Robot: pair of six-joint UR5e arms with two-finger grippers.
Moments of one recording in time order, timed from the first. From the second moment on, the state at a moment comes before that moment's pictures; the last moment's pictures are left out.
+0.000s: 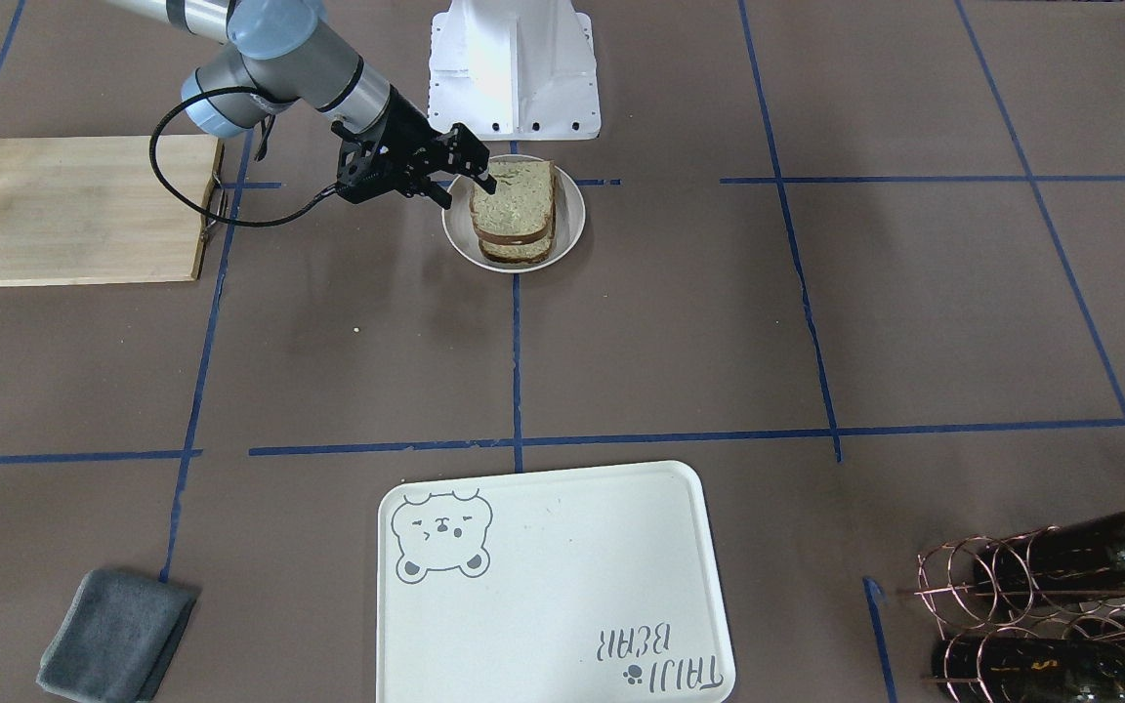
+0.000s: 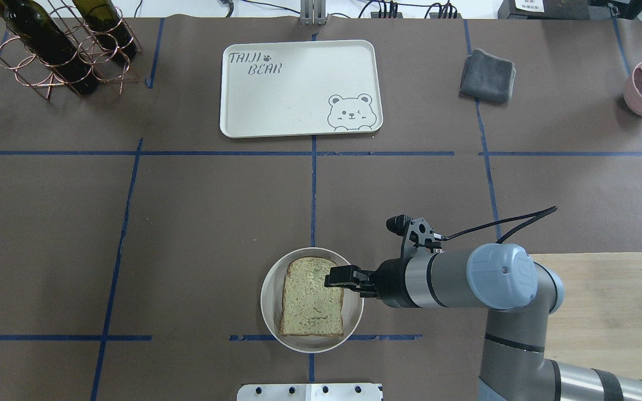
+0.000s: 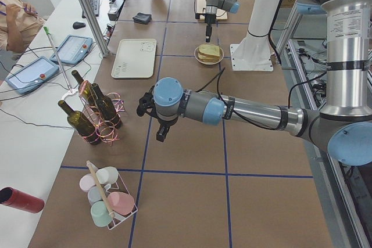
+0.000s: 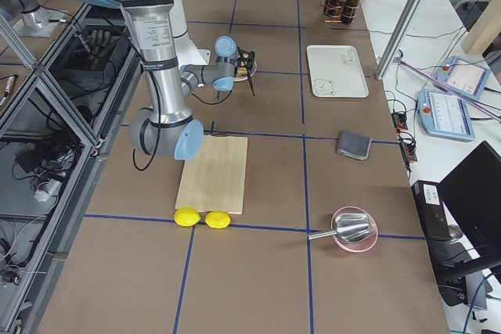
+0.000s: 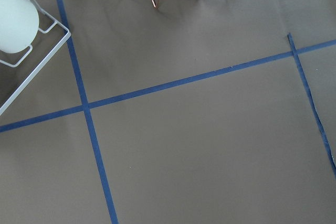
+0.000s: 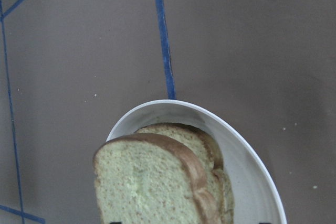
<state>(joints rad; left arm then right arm) -1.50 -1.47 -1.85 -1.69 -2.58 0.05 0.33 -1.30 1.83 -0.71 1.79 1.67</state>
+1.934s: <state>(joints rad) -0.33 -1.93 -1.85 -2.07 -1.81 -1.54 0.89 -1.61 1.88 -0.70 2.32 1.49</state>
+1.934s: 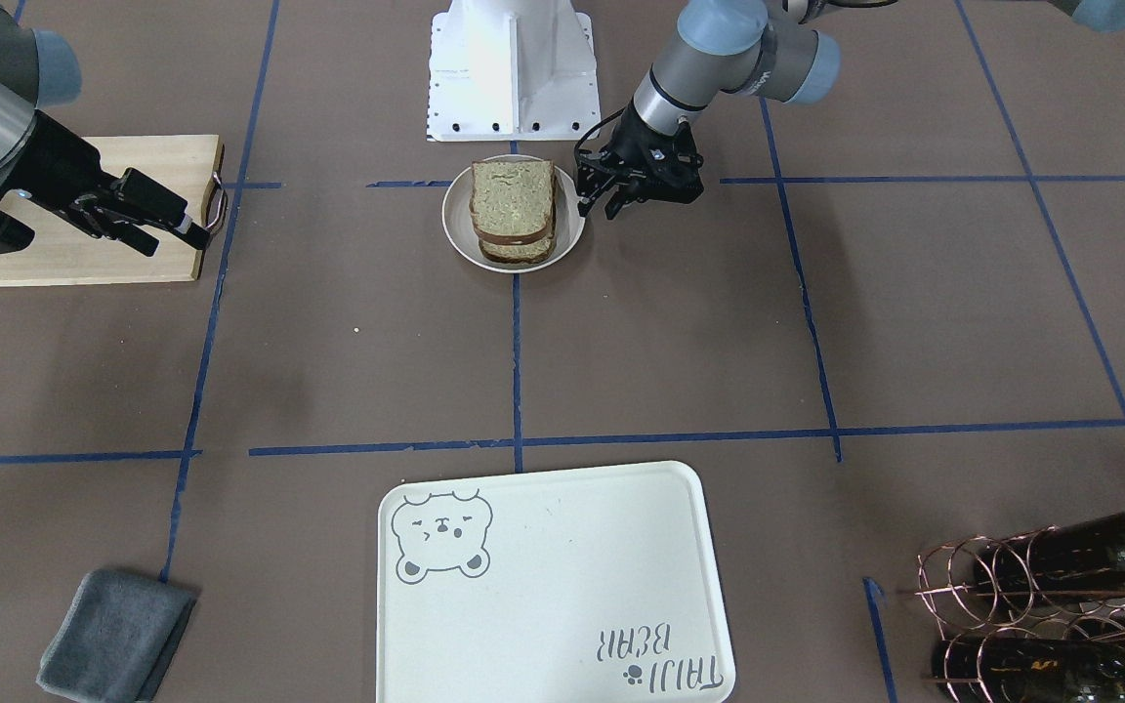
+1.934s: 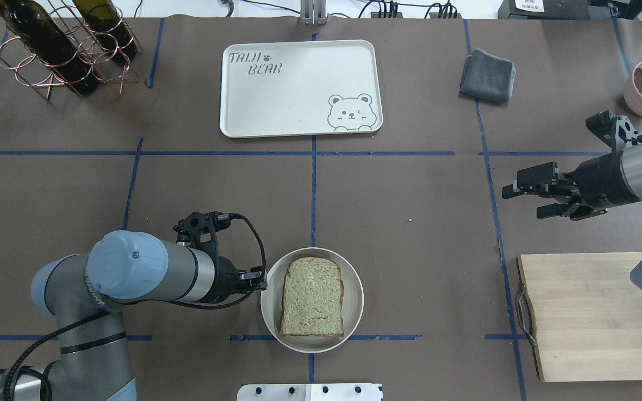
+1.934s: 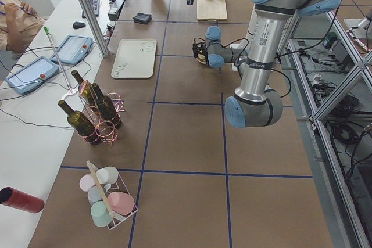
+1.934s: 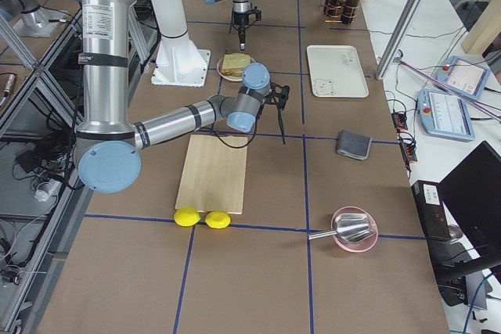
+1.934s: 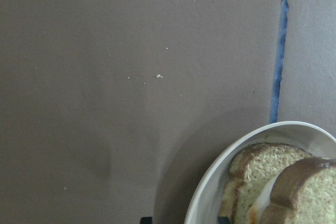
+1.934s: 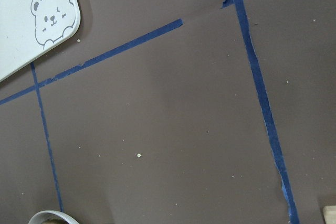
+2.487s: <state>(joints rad) -0.30 -1.95 -1.82 -2.06 -1.80 -1.54 0.89 -1.62 1.88 -0.70 2.32 1.49</state>
